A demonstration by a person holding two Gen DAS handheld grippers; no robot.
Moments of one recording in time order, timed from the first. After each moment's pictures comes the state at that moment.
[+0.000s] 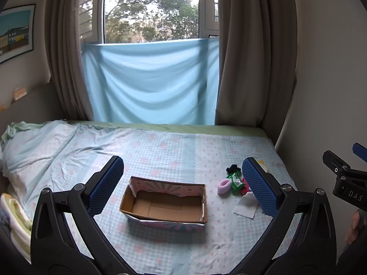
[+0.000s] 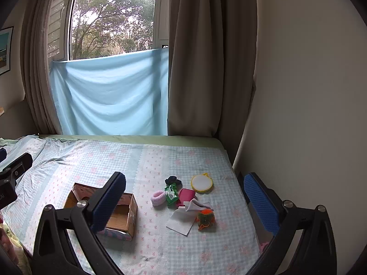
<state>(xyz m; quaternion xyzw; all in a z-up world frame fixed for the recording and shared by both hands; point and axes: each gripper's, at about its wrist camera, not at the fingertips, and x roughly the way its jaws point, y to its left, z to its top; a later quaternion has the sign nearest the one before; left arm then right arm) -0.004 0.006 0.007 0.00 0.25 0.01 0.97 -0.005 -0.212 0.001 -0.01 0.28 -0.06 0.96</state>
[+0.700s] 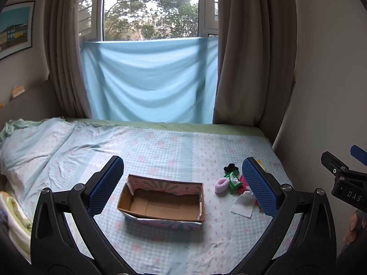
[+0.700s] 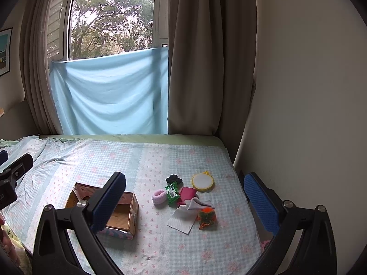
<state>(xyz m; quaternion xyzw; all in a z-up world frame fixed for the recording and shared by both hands) -0.003 0.010 0.007 -0.01 0.26 0.00 0.97 -0.005 -0.212 -0.003 -0.01 0.28 -0.06 0.96</state>
